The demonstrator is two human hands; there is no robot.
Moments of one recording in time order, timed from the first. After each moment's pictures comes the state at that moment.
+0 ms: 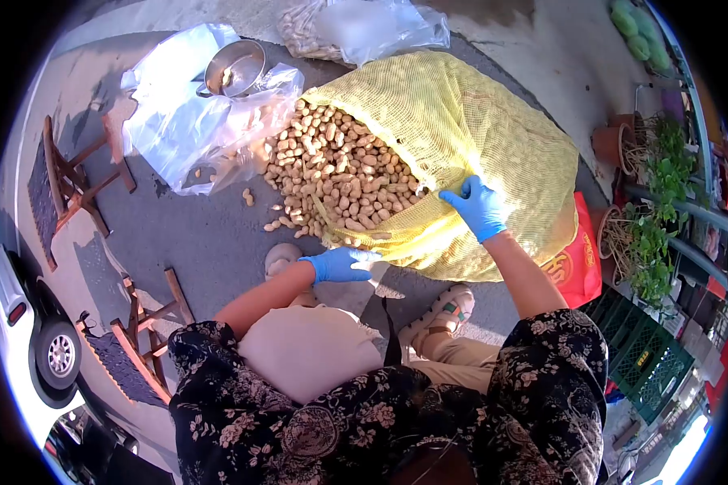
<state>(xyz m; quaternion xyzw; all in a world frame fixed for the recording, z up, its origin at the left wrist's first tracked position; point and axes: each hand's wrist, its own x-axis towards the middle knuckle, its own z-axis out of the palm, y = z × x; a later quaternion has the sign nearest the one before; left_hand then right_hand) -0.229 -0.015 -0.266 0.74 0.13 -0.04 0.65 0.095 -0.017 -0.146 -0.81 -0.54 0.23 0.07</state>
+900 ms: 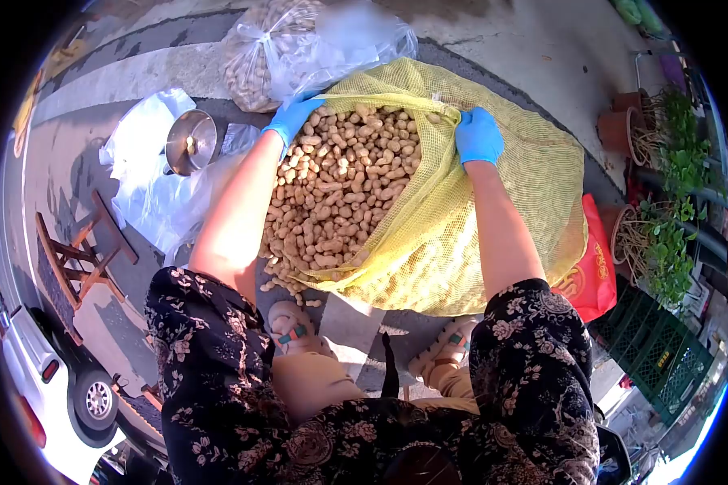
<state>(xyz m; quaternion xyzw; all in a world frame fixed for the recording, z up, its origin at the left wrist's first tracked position) -0.080 0.344 -0.296 0.63 0.45 0.12 0.62 0.192 0.146 -0.218 -0.93 -0.34 0.05 0.08</state>
